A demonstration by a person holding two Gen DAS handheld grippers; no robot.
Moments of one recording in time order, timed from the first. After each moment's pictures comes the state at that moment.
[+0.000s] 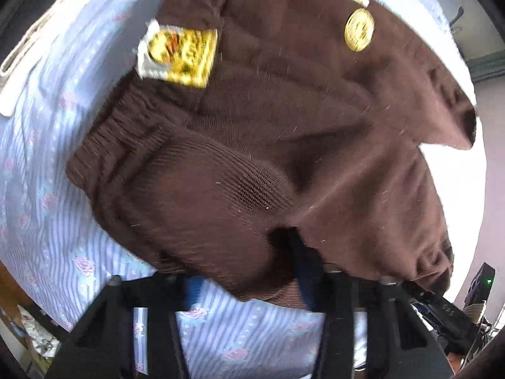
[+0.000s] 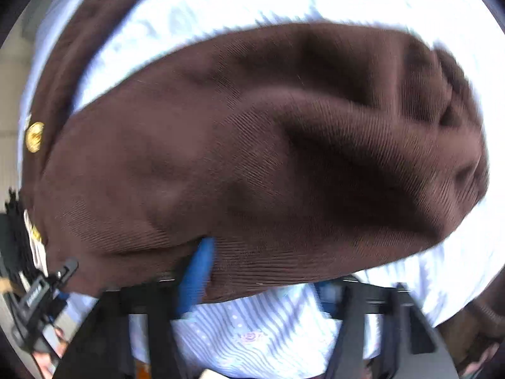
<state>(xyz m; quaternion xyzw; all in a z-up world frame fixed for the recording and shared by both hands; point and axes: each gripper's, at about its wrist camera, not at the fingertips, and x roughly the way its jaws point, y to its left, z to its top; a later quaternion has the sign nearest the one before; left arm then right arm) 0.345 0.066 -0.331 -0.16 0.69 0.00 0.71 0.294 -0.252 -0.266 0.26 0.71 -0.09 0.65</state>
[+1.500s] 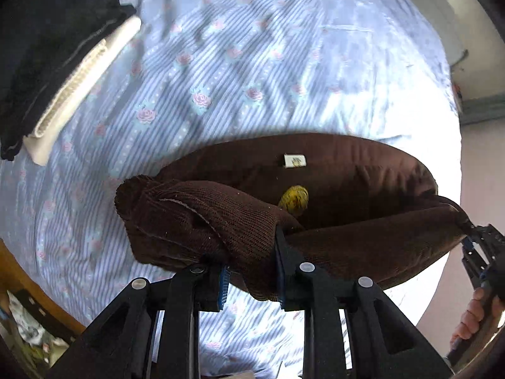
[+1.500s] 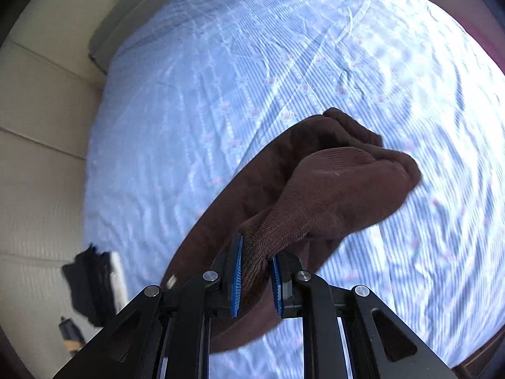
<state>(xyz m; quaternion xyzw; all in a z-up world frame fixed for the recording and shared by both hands) 0.419 0.106 -0.239 -0.22 0.67 0.03 0.70 0.500 -0.250 -0.126 0.28 0.59 -0.04 0.75</state>
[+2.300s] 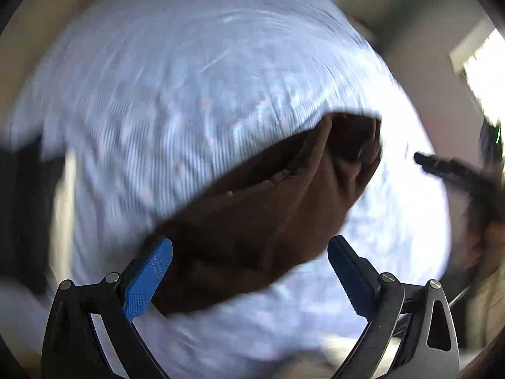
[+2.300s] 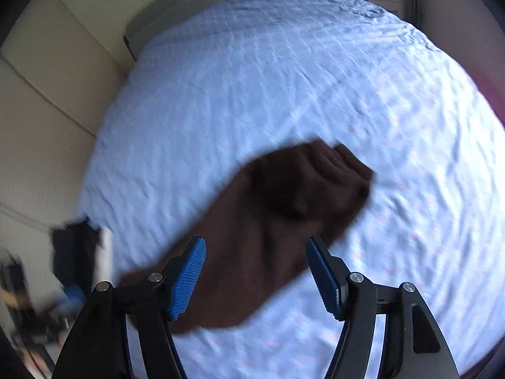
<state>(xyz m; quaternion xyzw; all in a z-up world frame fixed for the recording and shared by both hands) 0.426 0.056 -0.155 0.01 0.58 -0.19 0.79 0.434 -0.247 -0.087 0.17 0.57 0.00 0.80</state>
